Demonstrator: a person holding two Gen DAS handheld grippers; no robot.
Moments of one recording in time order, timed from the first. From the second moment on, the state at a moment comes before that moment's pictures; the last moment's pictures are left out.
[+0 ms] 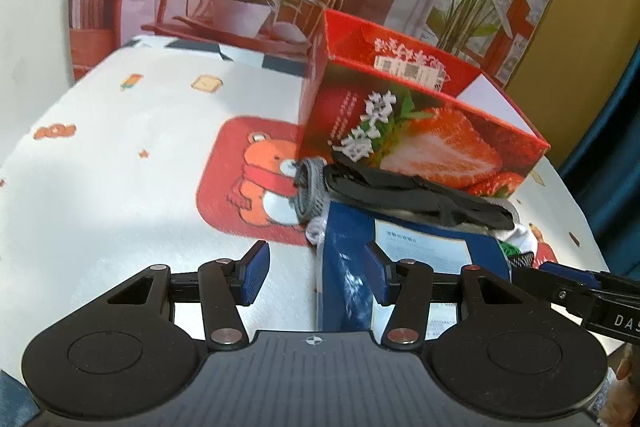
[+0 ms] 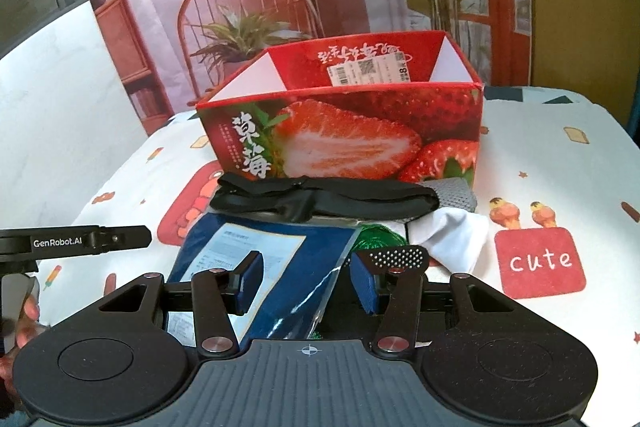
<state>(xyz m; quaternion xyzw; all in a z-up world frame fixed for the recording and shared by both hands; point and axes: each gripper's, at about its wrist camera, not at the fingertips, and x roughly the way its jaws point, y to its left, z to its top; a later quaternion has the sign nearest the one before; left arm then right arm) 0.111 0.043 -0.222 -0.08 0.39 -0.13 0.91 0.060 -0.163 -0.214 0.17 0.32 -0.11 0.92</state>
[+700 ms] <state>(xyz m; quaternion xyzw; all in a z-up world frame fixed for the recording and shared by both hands) 0.112 0.025 -0.262 -0.10 0.44 -0.20 0.87 0.074 -0.151 -0.248 0.19 0.39 -0.07 0.90</state>
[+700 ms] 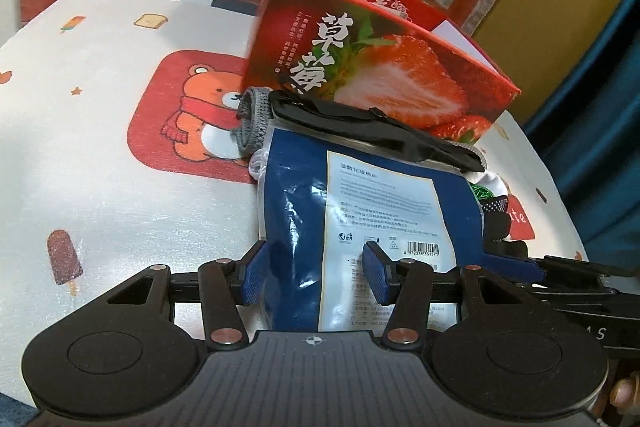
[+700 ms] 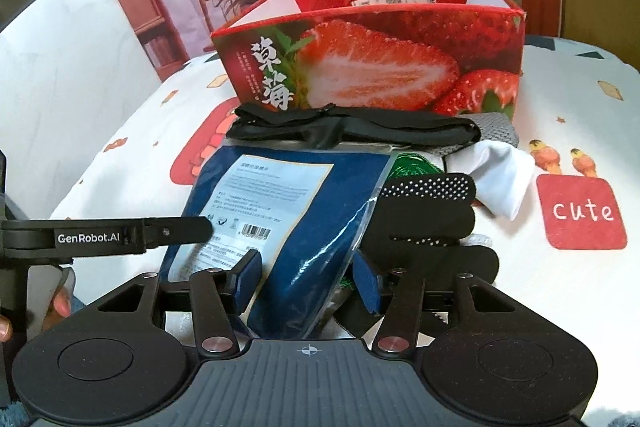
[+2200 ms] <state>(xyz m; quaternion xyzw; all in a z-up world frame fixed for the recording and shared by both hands) 0.103 0.019 -0.228 -0.10 0.37 -0.24 0.90 0.065 -0.141 -0.222 0.14 0.32 -0.05 0.93</state>
